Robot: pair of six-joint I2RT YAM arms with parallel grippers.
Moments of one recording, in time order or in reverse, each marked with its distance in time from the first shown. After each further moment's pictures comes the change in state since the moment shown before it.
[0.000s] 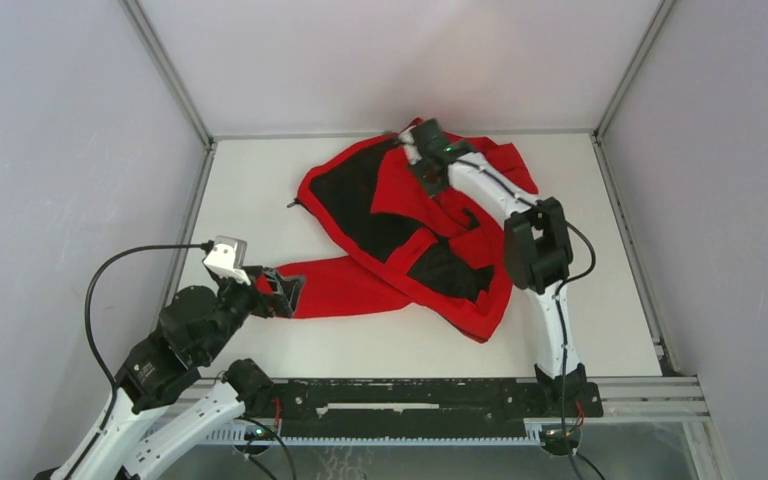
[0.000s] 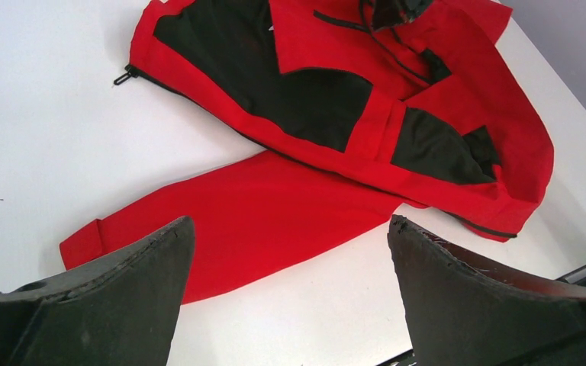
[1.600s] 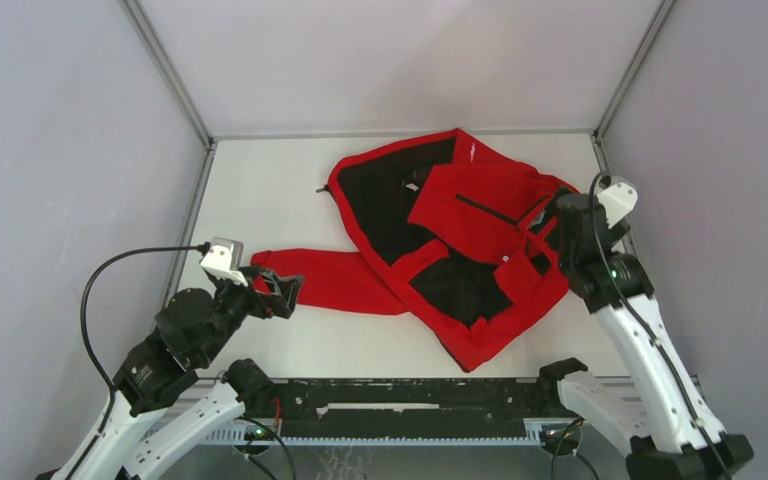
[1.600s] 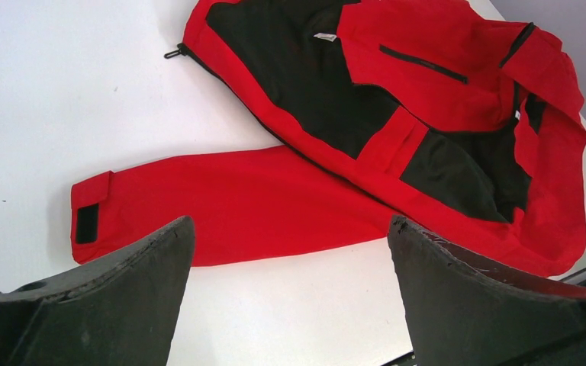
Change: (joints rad) left arm 0.000 -0.016 0.000 0.000 -0.006 0.000; right arm -0.109 -1.384 -0.972 -0.059 0.486 0.749
